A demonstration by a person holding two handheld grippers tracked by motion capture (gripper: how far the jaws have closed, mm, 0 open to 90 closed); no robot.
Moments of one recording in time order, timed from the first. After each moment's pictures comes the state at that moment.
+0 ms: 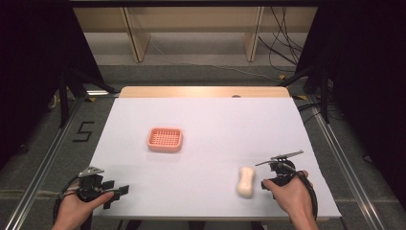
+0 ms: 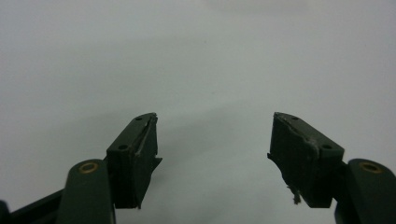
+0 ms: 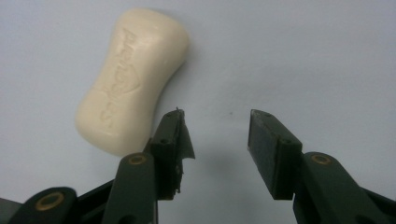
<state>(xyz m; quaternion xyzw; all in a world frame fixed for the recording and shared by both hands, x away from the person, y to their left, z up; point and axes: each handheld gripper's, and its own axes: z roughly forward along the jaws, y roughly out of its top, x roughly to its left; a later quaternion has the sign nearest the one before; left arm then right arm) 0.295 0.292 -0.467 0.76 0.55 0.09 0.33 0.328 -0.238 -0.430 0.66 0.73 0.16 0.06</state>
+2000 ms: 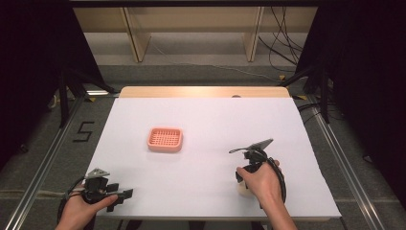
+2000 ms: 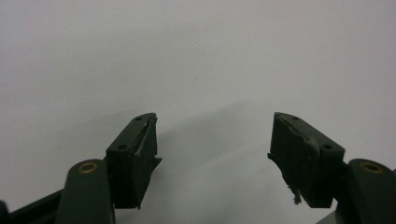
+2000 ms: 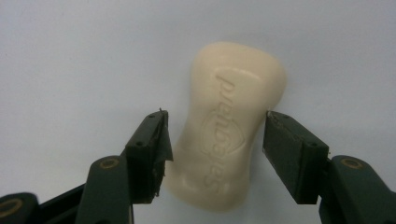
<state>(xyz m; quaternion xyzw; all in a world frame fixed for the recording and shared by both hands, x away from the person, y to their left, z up) 0.295 0.283 -0.475 0.77 0.54 0.07 0.33 0.367 -0.172 -0.435 0.70 0.70 0.11 0.01</state>
